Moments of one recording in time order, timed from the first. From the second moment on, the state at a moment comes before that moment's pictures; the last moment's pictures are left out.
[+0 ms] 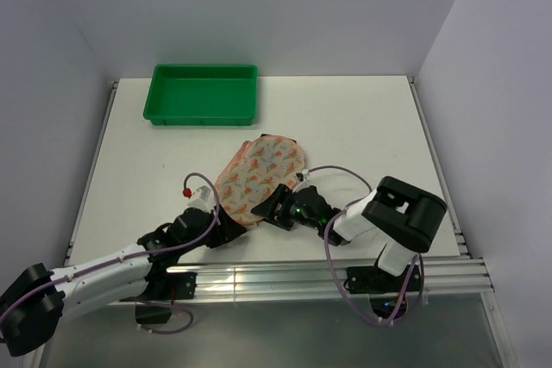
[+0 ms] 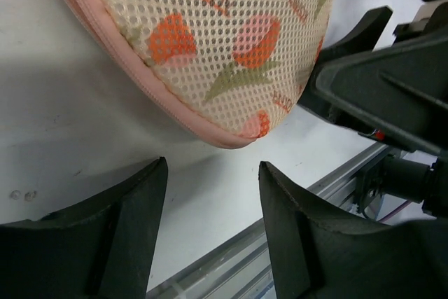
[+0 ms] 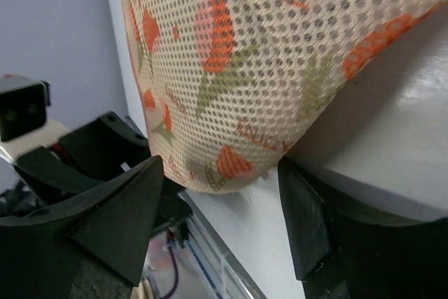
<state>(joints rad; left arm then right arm) -0.87 0.77 0.10 0.07 -0.06 -1.10 0.93 1.64 0.35 0.83 -0.05 1.29</state>
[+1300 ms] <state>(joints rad) -1.12 1.12 0.29 0.17 -0.34 -0.99 0.91 1.62 0.33 0.88 -0.05 1.35</state>
